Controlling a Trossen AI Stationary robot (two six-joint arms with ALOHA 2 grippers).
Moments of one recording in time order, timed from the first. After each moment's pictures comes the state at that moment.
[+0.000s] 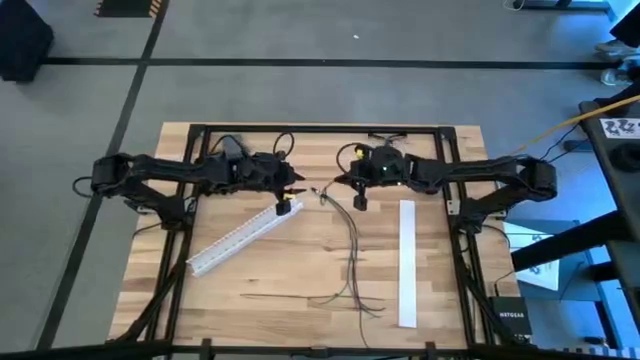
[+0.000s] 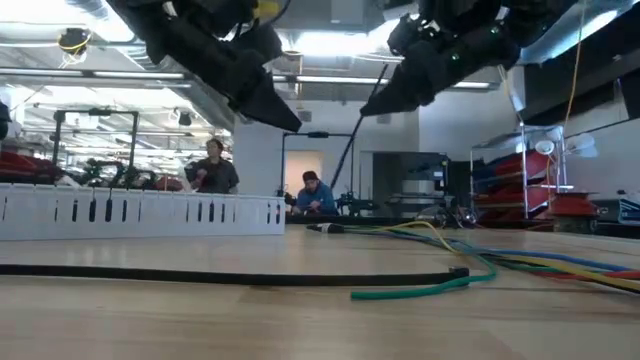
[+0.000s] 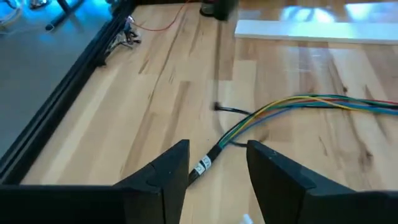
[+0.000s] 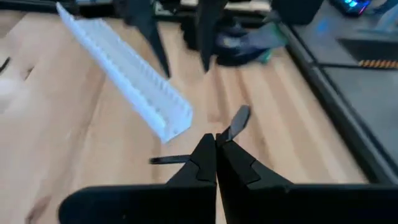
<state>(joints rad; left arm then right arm) 0.19 1.37 0.77 0.06 -0.06 0.16 -0.22 1.38 0.78 0.10 -0.10 -0.16</state>
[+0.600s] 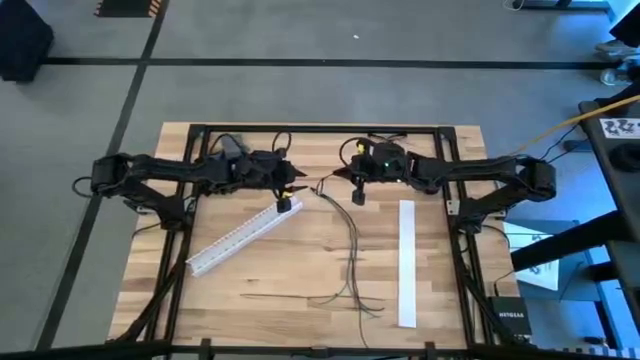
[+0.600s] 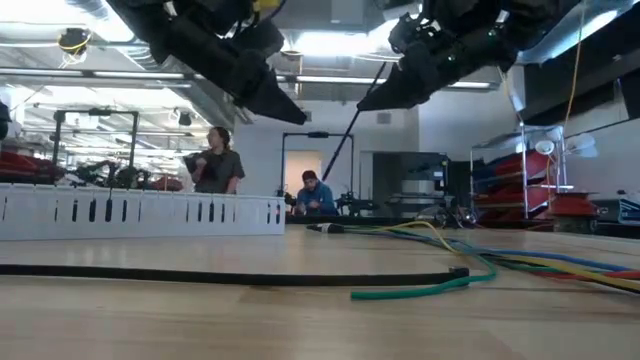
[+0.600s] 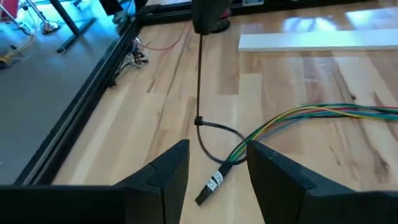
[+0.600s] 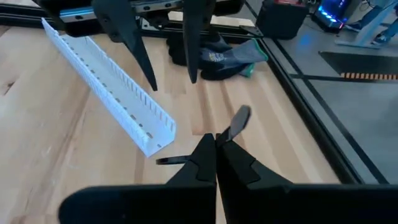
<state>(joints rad) 0.21 1.37 0.77 0.12 -0.06 0.22 -0.26 1.38 0.78 0.18 -0.09 -0.20</state>
